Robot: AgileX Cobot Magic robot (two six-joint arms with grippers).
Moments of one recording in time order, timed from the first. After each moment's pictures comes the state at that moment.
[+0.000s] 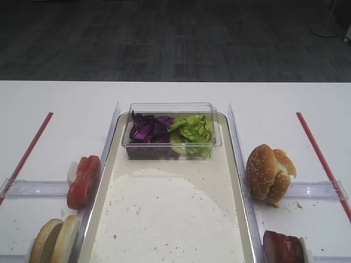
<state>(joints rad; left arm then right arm) 0.02 1.05 -0.75 -0.09 1.23 0.02 0.00 -0.02 -0.48 0.04 1.13 0.00</state>
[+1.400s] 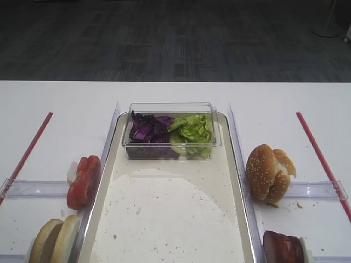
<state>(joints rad) 0.02 1.05 -0.75 -0.17 1.23 0.04 0.00 -0.02 -0.48 0.04 1.13 0.01</state>
